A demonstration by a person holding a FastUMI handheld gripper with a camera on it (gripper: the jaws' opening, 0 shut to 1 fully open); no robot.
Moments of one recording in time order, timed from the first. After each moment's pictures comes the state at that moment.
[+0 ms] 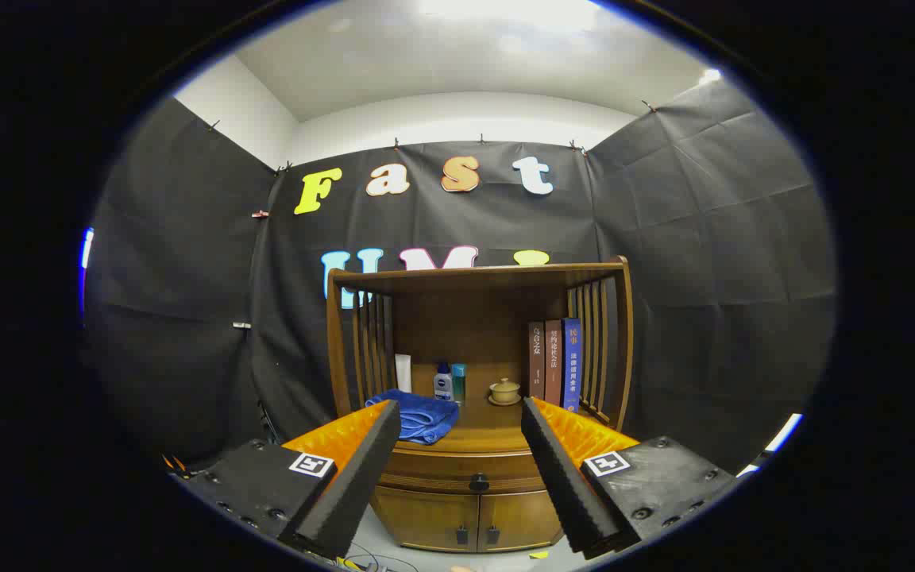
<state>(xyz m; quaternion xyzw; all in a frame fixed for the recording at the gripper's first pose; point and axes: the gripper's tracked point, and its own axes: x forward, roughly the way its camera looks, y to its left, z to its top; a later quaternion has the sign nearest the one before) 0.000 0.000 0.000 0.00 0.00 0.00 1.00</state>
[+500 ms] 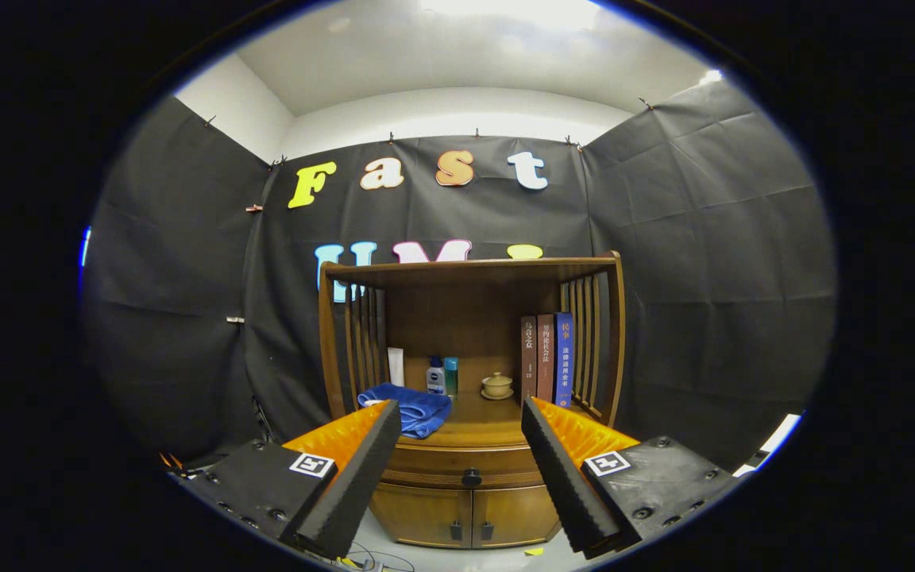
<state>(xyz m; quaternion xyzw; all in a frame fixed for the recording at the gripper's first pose) -0.003 -0.003 -0.004 -0.01 0.01 -0.01 1.00</state>
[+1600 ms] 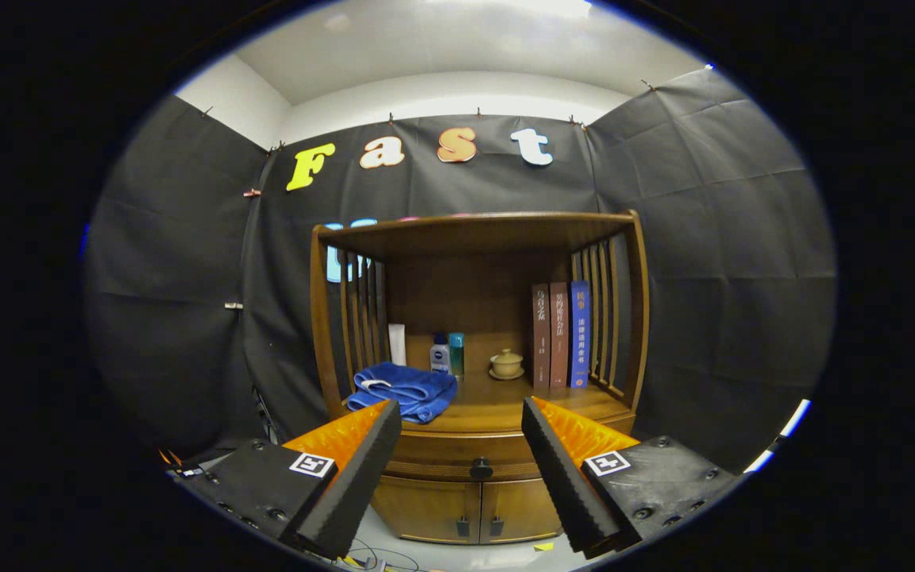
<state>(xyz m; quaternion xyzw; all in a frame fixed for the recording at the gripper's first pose) 0.049 0.006 -0.083 0.00 0.05 0.00 1.00</state>
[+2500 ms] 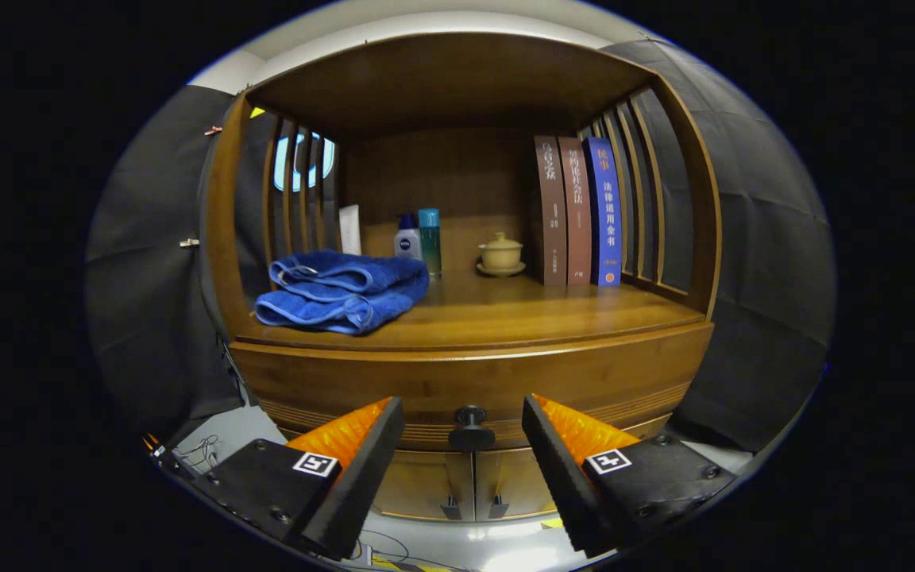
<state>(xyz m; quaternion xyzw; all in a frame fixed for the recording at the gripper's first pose) 0.167 -0.022 -0.293 0.01 0.19 -0.04 0.98</state>
